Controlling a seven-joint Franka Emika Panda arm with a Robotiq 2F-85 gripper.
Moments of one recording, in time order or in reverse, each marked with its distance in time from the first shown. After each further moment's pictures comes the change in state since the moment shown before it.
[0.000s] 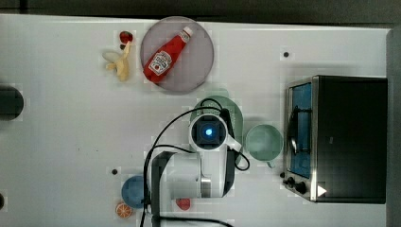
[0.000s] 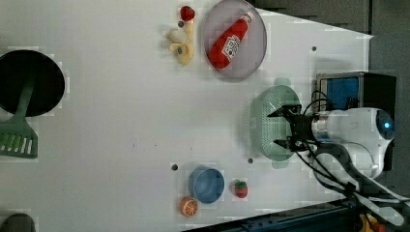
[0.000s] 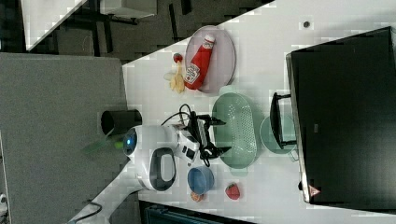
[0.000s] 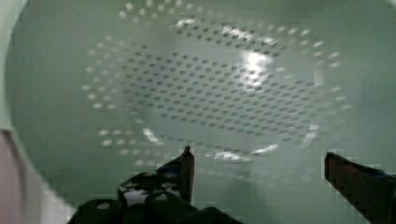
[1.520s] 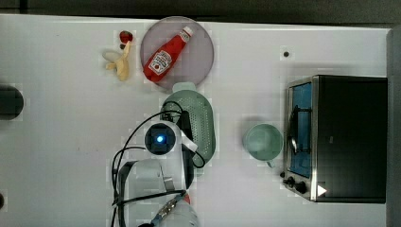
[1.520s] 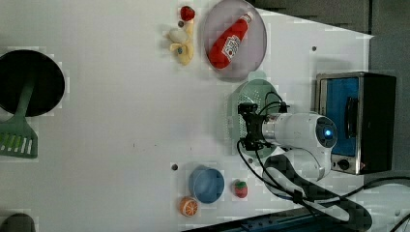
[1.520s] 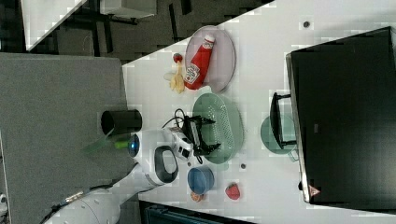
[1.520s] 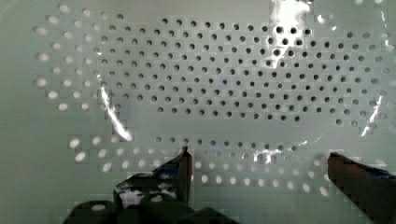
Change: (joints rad) arm 0.170 0.212 0.053 0.029 -0.002 0.242 0.235
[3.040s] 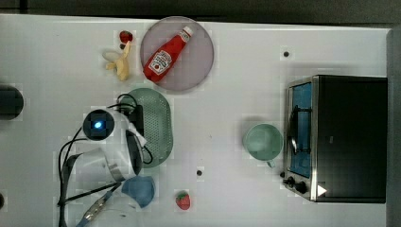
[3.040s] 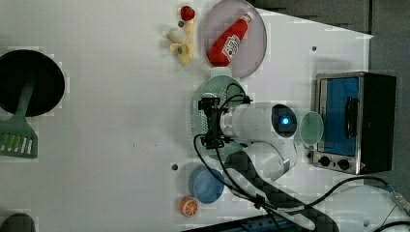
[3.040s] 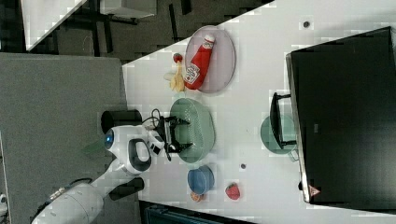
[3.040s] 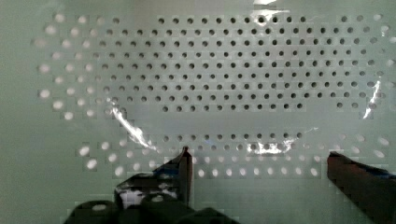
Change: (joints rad) arm 0.280 0.104 -0.009 0.240 0.145 -0.173 0.237
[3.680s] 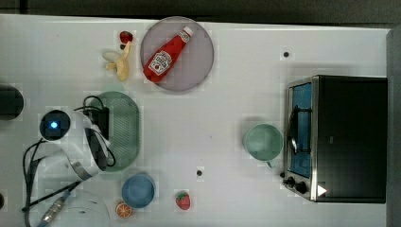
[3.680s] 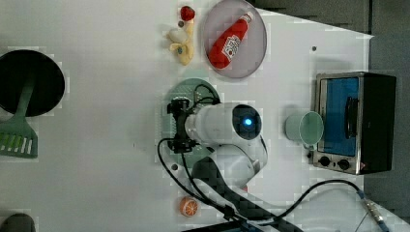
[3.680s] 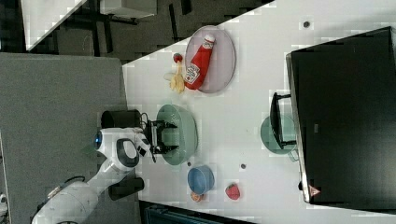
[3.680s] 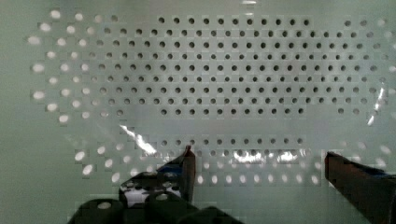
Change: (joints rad) arm 0.134 0.105 0.010 0.186 0.013 -0.068 0.177
